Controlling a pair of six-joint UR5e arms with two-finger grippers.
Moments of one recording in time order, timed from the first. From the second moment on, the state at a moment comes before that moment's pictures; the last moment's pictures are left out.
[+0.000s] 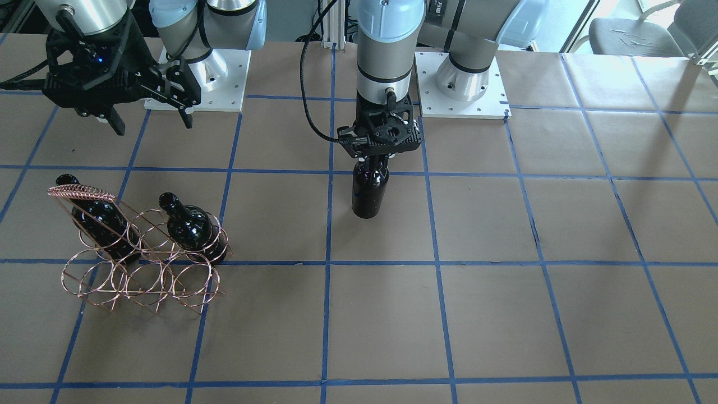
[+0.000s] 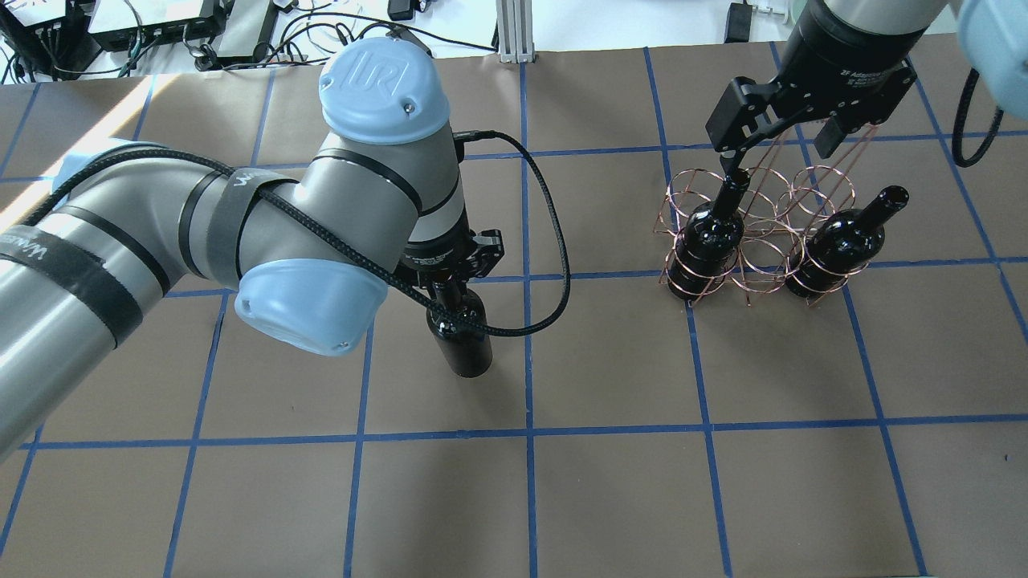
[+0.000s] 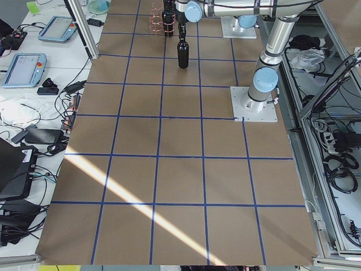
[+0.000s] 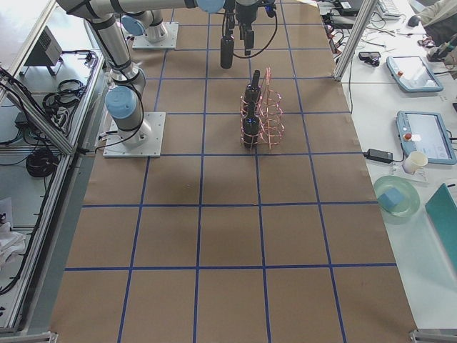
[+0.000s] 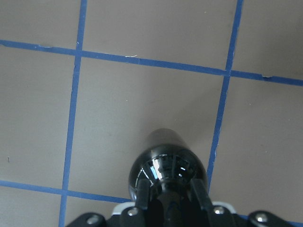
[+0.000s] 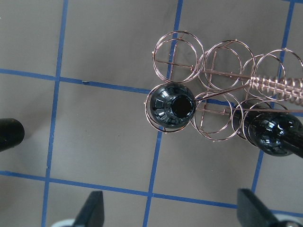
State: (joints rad) left arm -1.92 -1.65 -1.78 -1.27 1.62 -0.50; right arm 1.56 -1.59 1.51 -1.52 -1.55 -0.17
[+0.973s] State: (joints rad) left arm -1.93 -1.66 -1.78 -1.27 1.62 -0.50; right arm 1.56 -1.59 1.51 -1.52 -1.55 -0.17
